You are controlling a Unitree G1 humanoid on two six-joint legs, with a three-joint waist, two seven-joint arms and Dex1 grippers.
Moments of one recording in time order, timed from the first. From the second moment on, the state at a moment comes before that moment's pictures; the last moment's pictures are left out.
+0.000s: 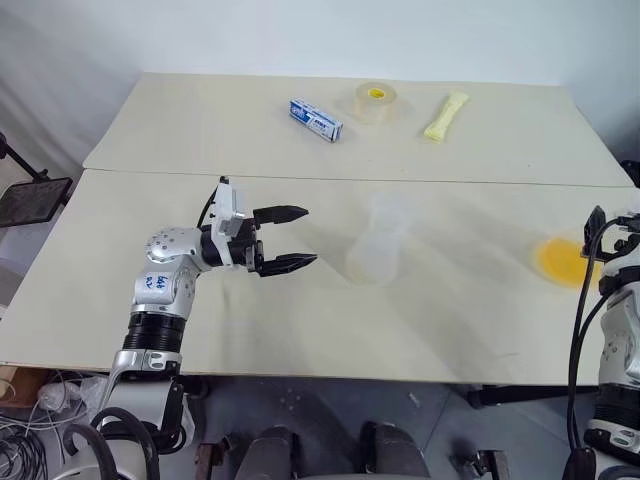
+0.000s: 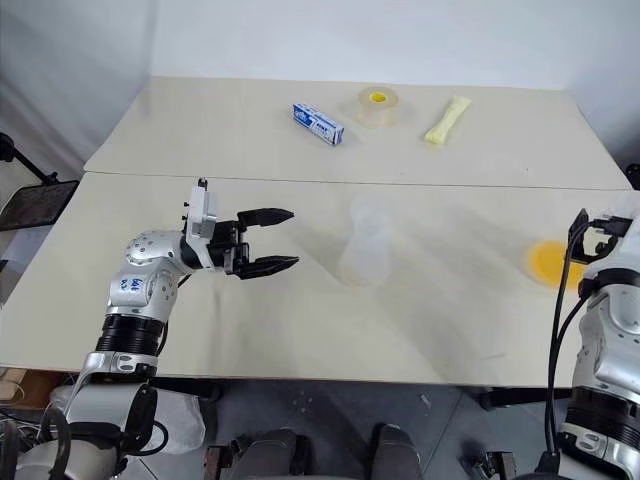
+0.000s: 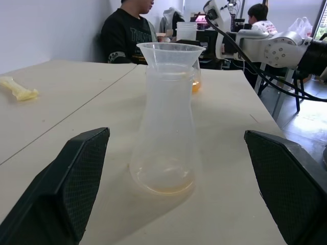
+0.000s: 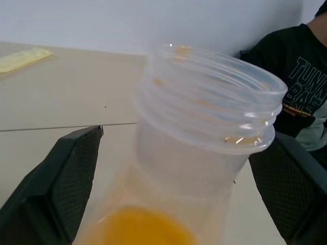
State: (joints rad) left arm -0.70 0.40 0.07 0.37 -0.41 0.09 -1.28; right arm -0.33 -0.57 -0.56 0.18 0.26 0.13 0.07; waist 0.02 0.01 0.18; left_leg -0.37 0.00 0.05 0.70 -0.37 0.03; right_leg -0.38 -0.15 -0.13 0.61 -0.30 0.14
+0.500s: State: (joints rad) left arm -0.70 0.40 0.06 0.37 -0.41 0.09 -1.29; right arm -0.34 -0.56 -0.55 0.14 0.30 0.15 0.07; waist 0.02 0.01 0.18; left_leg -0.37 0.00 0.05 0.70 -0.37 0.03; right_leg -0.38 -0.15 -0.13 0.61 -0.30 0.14
